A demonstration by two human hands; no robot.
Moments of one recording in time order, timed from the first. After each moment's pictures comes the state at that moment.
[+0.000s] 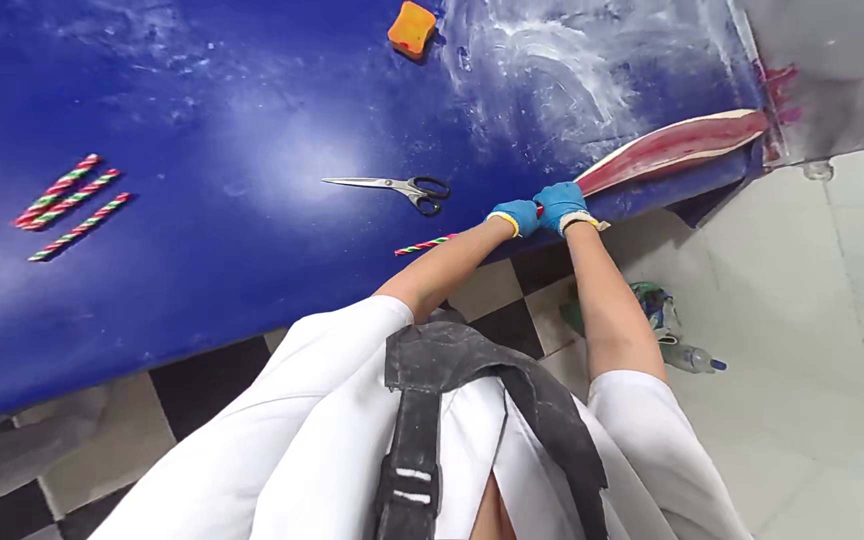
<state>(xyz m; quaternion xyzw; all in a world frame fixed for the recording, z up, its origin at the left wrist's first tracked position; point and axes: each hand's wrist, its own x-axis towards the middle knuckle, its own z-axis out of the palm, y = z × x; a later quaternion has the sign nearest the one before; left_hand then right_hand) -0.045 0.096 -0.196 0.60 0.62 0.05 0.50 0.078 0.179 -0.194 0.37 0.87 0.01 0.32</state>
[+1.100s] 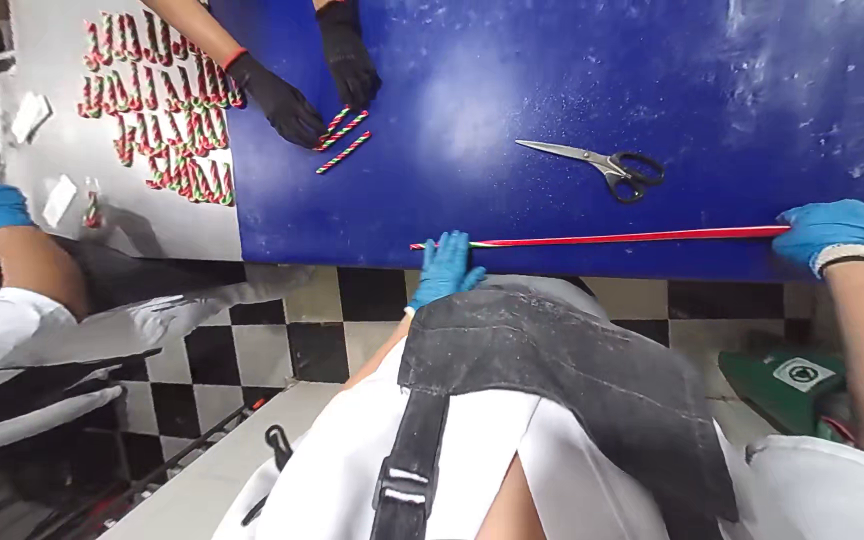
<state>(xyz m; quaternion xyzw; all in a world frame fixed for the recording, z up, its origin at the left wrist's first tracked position) -0.262 -0.321 -0.197 0.40 0.87 0.05 0.26 0.050 0.164 -0.208 0.41 0.84 -0.01 0.36</state>
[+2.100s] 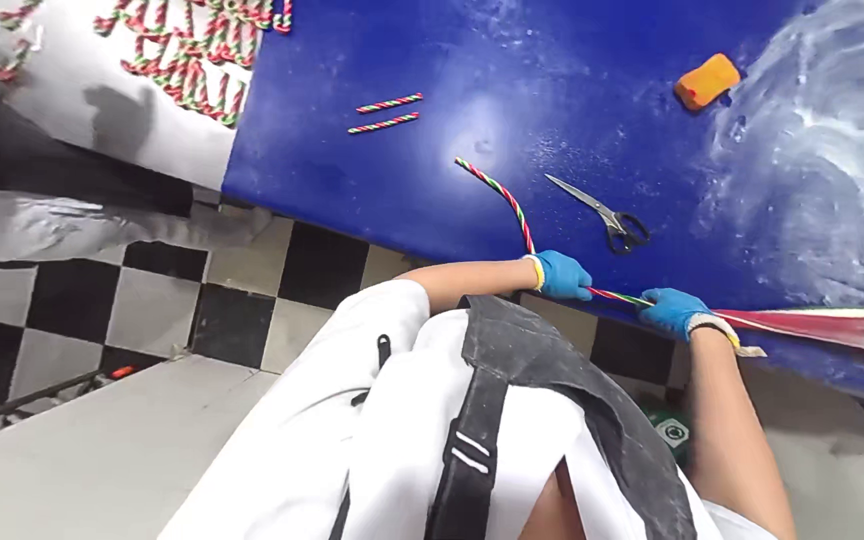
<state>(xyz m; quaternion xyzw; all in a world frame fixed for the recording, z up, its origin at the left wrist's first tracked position) -0.223 -0.141 -0.202 0.65 0.59 0.10 0.46 -0.024 0.072 -0.192 0.31 0.81 -0.13 0.49</state>
